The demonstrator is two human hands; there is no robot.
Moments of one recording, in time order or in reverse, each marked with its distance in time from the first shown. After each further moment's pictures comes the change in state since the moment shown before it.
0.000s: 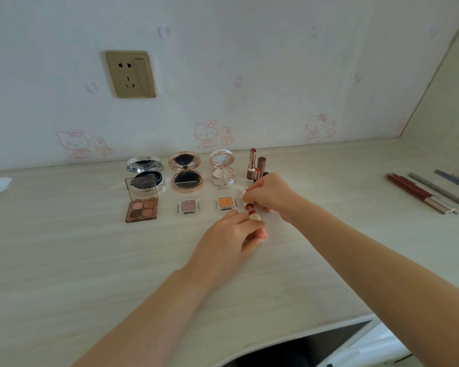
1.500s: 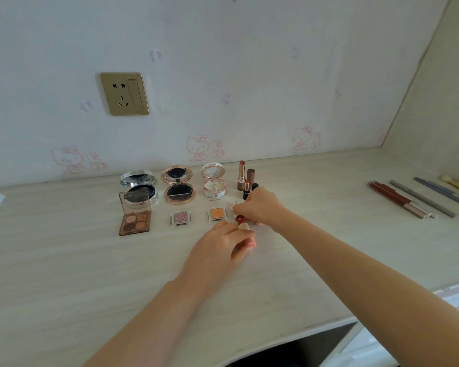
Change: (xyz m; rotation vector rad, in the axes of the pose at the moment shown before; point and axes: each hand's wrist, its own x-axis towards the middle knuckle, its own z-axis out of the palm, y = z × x) left_hand 0.000 0.000 0.002 0.022 0.042 0.007; right_hand -0.009 -0.001 -0.003 -0.188 0.000 0.004
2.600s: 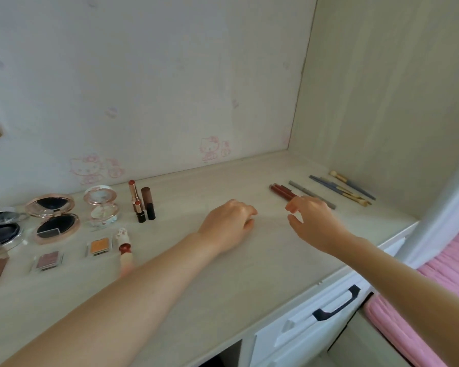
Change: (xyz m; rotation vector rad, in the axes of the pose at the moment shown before) left_hand 0.161 0.103 0.138 0.053 -0.331 0.168; right_hand -0.062 0.223 -0.190 -0.503 0.443 -0.166
